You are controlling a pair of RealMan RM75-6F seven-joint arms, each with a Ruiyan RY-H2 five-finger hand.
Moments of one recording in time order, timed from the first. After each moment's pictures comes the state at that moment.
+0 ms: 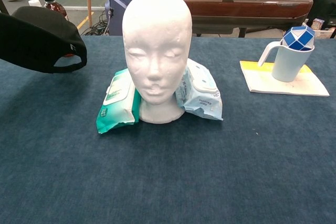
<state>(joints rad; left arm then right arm) -0.43 -1.72 -0.24 -0.78 1.49 1.68 -0.48 0.09 -1.15 0.08 -1.55 -1.58 1.56 0.00</state>
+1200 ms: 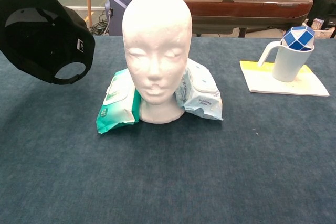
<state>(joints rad) -0.54 -1.69 -0.31 -0.86 1.47 1.68 -0.42 0.09 -1.15 0.08 -1.55 -1.58 1.56 0.00</state>
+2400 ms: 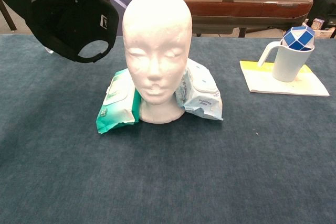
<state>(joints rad) -0.67 -1.70 -0.38 -0.90 1.45 1.65 -0.36 0.09 -1.14 0.08 -1.55 -1.57 1.56 0.01</state>
